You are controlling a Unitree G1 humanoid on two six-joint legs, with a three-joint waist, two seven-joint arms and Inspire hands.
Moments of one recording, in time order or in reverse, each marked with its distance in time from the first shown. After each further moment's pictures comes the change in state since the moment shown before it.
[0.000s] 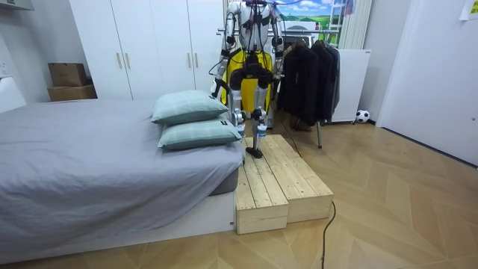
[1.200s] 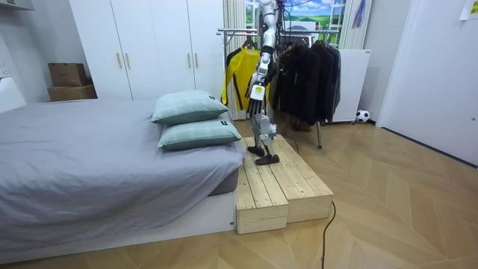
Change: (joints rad) left arm 0.000 0.066 -0.025 0.006 -0.073 0.089 -0.066; right arm -0.134 -0.066 0.002 0.022 -0.221 0.108 -0.040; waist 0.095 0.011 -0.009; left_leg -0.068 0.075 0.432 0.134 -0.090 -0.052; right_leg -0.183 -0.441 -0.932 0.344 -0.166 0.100
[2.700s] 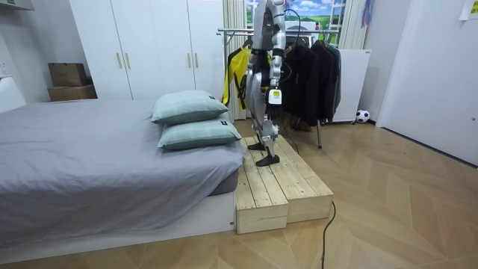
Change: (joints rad) left arm 0.065 -0.044 0.008 -0.014 0.152 0.119 0.091; right arm 0.062 0.047 -0.020 0.052 0.079 0.000 0.021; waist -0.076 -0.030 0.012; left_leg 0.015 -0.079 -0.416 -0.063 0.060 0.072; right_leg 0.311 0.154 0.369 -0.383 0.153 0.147
